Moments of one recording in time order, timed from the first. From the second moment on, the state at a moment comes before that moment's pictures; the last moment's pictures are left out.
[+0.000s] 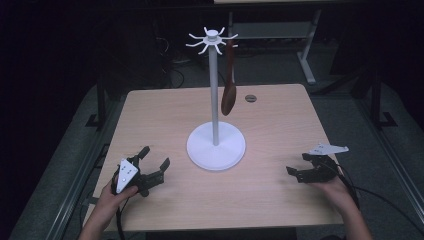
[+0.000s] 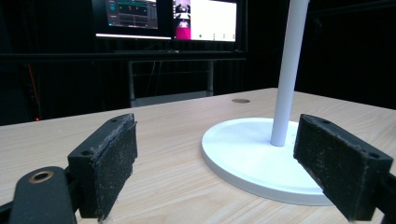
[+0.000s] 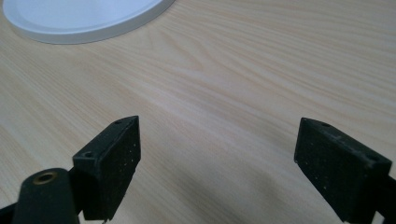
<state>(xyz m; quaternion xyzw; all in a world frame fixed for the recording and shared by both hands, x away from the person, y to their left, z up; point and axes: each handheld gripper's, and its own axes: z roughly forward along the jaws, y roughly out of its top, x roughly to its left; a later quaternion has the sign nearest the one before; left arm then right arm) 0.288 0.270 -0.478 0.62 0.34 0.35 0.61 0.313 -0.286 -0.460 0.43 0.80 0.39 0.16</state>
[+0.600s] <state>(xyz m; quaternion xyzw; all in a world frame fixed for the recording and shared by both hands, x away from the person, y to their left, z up) 0.287 0.270 -0.478 0.62 0.34 0.35 0.61 0.313 -0.286 -0.463 0.42 0.80 0.38 0.17</state>
